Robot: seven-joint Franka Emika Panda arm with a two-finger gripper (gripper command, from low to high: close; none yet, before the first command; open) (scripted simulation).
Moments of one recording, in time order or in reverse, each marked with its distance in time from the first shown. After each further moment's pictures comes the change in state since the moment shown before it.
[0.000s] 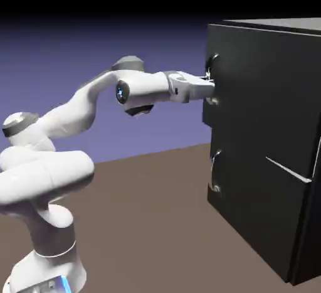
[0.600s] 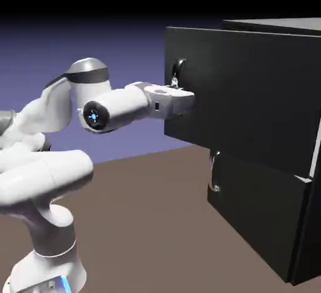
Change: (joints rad) arm -0.074 0.000 -0.387 -0.390 -0.176 -0.780 -0.204
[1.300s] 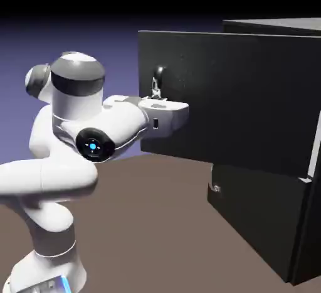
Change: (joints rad) arm -0.579 0.573 -0.291 0.163 -0.614 -0.844 -0.545
